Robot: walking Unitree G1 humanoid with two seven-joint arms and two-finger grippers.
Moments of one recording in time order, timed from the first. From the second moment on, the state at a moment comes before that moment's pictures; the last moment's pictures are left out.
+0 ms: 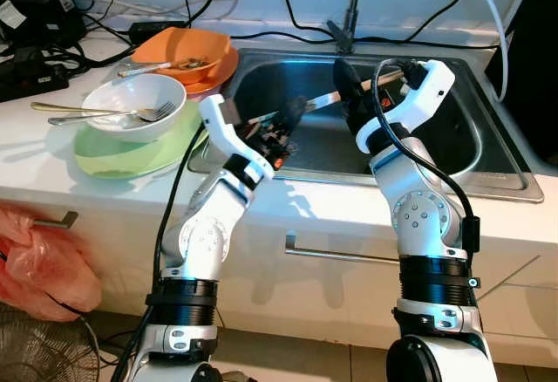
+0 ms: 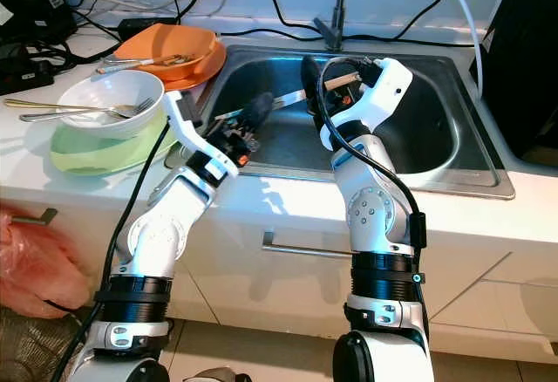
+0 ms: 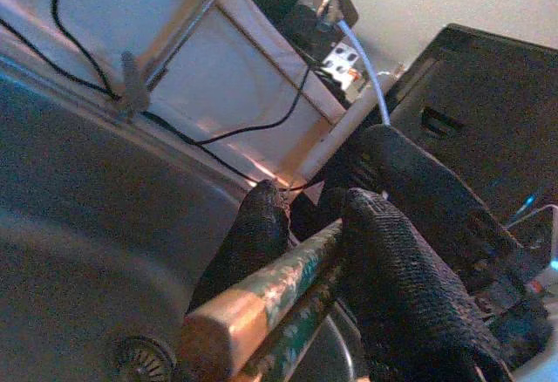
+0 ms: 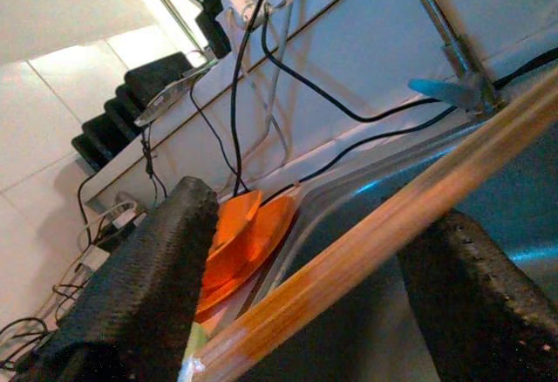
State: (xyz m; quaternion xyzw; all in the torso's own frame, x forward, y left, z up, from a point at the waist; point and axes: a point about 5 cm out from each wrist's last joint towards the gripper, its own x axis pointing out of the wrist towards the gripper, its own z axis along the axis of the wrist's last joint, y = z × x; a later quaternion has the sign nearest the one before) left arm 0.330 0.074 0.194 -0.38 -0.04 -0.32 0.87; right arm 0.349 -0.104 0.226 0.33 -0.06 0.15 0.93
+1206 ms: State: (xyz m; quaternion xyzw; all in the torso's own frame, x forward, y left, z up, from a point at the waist) left arm 0.330 0.077 0.185 -0.46 -0.01 -0.33 0.83; right arm 0.351 -0.107 0.228 0.40 -0.07 0.16 0.90
